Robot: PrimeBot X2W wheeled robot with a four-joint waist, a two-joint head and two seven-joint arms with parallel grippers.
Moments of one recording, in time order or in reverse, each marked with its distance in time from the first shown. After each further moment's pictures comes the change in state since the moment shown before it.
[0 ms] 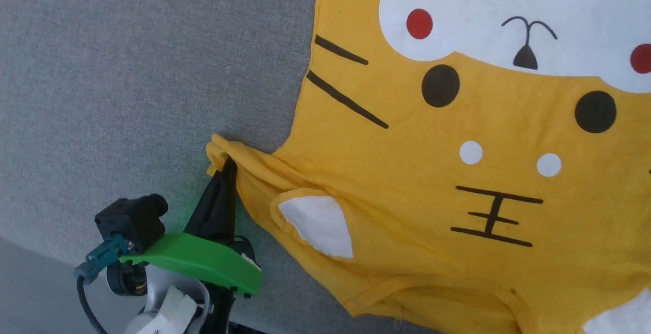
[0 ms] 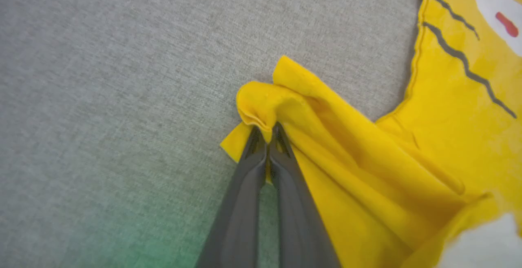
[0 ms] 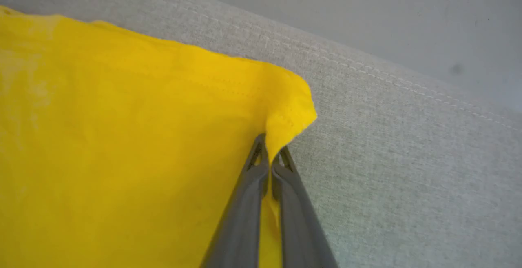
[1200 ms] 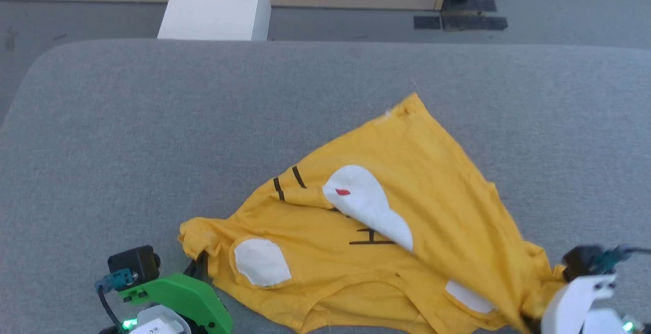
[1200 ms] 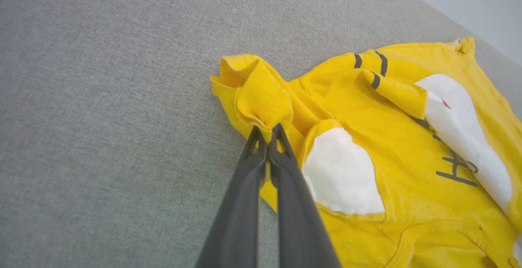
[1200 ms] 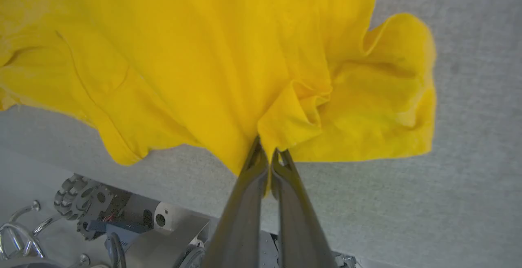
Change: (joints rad) left arm 0.091 0.061 0.049 0.286 -0.061 0.023 0.078; right arm 1.391 0.120 0.007 -0.503 0.446 0.000 -0.270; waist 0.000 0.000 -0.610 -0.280
